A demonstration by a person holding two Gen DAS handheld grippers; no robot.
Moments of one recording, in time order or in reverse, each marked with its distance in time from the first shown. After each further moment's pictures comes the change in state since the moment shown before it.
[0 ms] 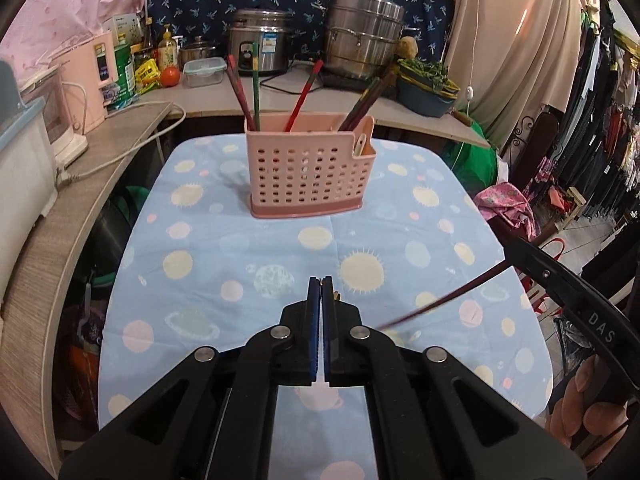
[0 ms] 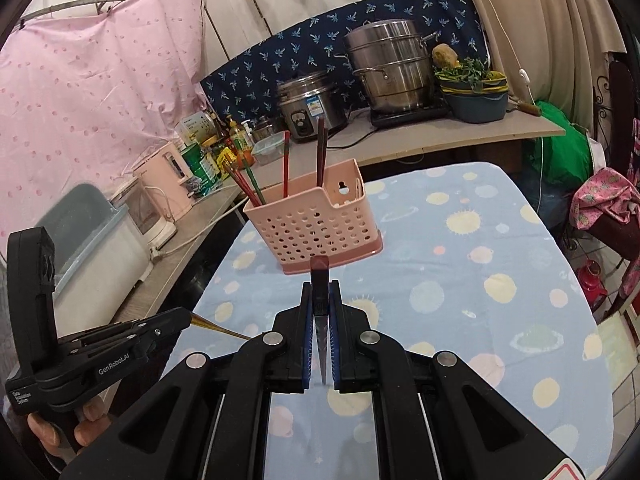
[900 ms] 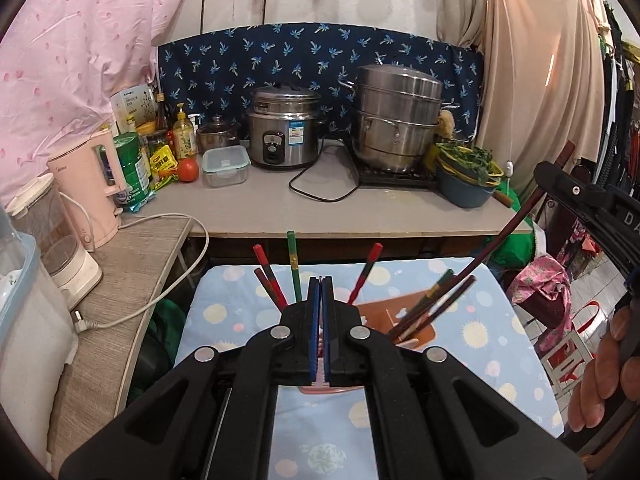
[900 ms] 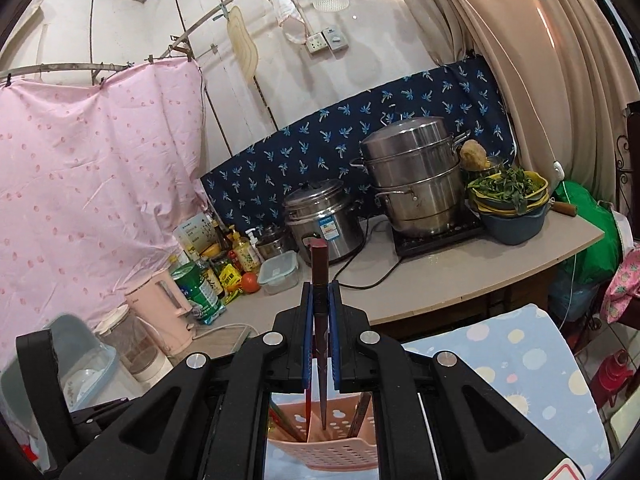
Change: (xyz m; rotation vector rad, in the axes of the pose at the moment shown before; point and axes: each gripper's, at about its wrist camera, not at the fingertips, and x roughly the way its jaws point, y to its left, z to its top) left arm 0.042 0.032 0.181 0.025 -0.198 0.119; right arm 0.098 0.028 0.196 0.025 -0.268 0.013
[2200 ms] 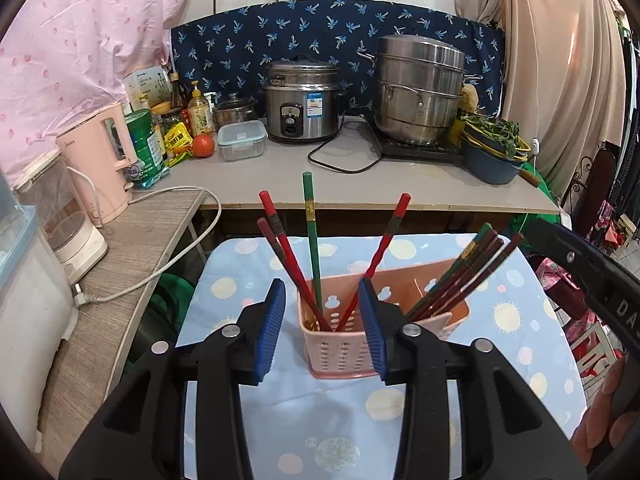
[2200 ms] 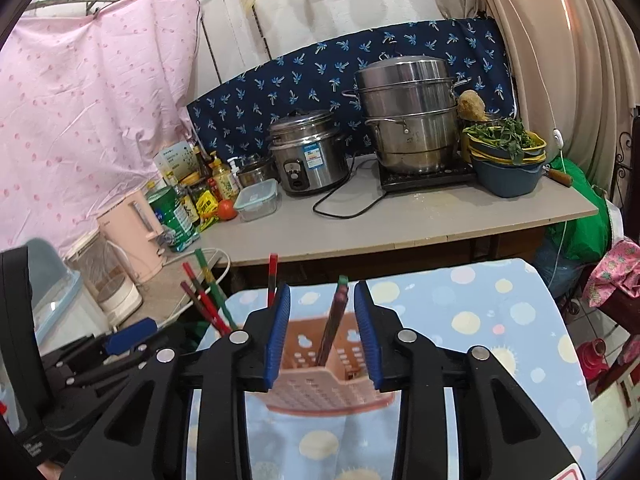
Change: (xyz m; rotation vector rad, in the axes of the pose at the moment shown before) left arm 0.028 -0.006 -0.037 0.001 0.050 0.089; right arm 0.005 -0.009 -0.068 -0.102 0.195 -0.067
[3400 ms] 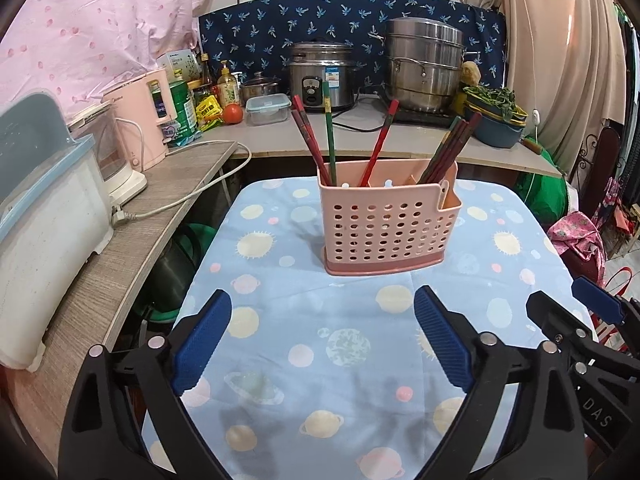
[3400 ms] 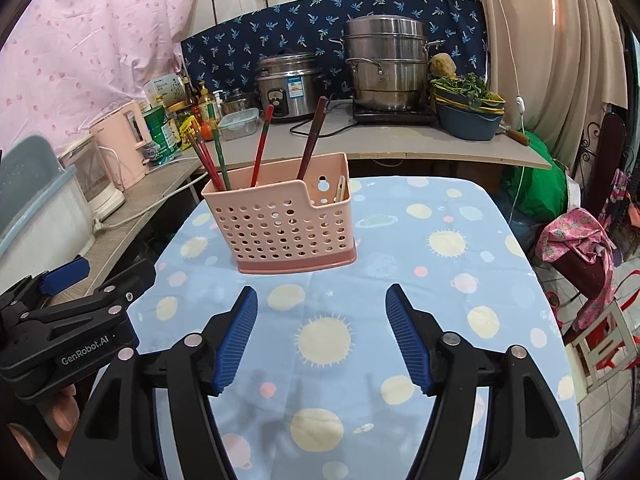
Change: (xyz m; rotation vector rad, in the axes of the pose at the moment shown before) left arm -0.067 -0.007 -0.113 -0.013 0.033 0.075; right arm -0.070 0.011 -0.122 -0.082 0.146 -0.145
